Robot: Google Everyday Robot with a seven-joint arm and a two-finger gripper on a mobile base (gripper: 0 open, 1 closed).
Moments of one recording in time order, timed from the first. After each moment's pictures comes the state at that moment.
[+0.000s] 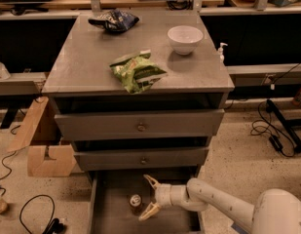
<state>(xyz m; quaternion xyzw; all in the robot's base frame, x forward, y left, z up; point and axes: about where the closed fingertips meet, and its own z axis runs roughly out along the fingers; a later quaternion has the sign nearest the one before) 0.522 0.029 0.277 -0.57 0.59 0.35 0.46</state>
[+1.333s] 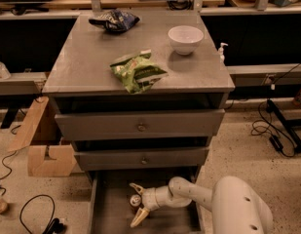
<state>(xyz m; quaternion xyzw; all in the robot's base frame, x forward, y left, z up) 0.517 0.083 0.195 -0.63 0.56 0.38 0.39</state>
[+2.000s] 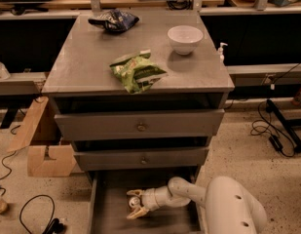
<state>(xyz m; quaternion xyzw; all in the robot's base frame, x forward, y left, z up) 0.518 0.084 0.172 -0.62 0.57 0.39 0.37</state>
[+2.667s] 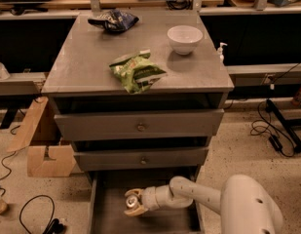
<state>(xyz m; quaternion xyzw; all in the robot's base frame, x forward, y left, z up) 0.509 0.091 0.225 -0.60 0.58 0.40 0.38</state>
